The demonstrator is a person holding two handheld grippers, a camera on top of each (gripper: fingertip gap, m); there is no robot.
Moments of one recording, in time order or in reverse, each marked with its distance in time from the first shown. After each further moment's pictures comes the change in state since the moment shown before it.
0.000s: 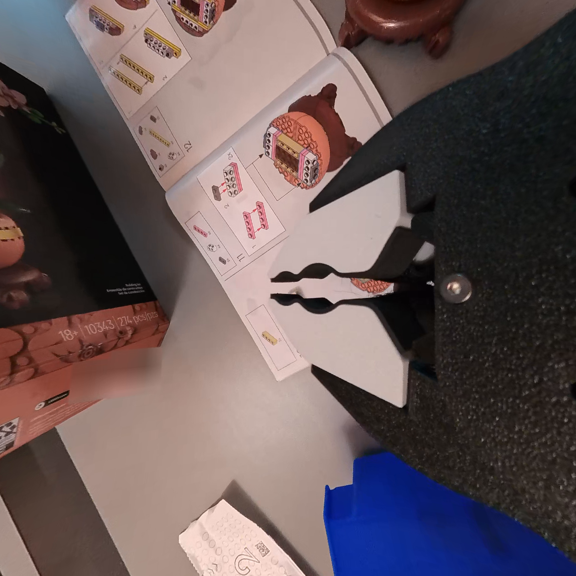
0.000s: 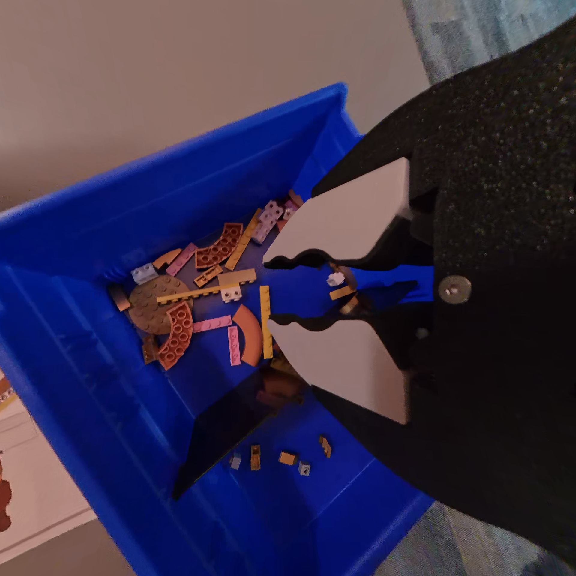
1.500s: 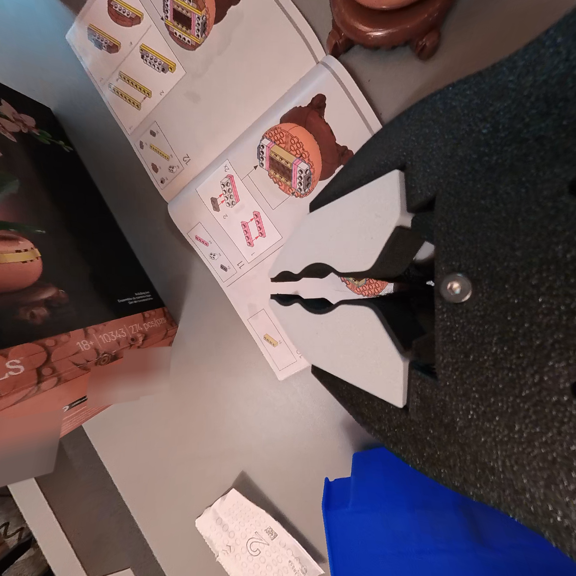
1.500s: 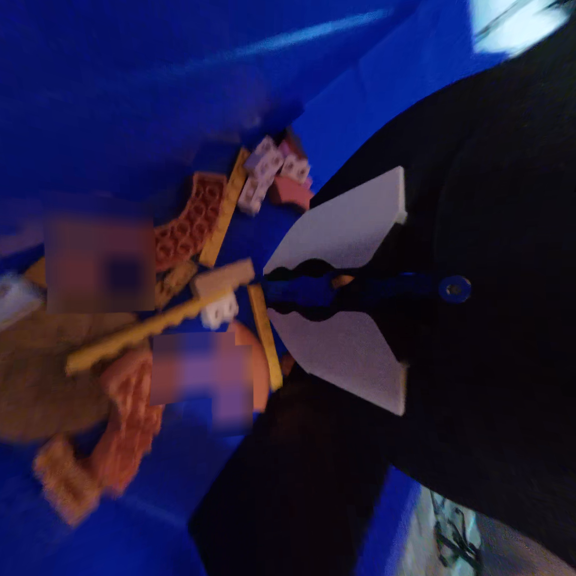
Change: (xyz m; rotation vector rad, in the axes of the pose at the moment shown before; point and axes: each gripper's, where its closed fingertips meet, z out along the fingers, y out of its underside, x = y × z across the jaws) left arm 0.007 -0.002 -0.010 0.042 -0.013 0.048; right arm -0.004 0.039 0.066 -0.483 -0.139 0.162
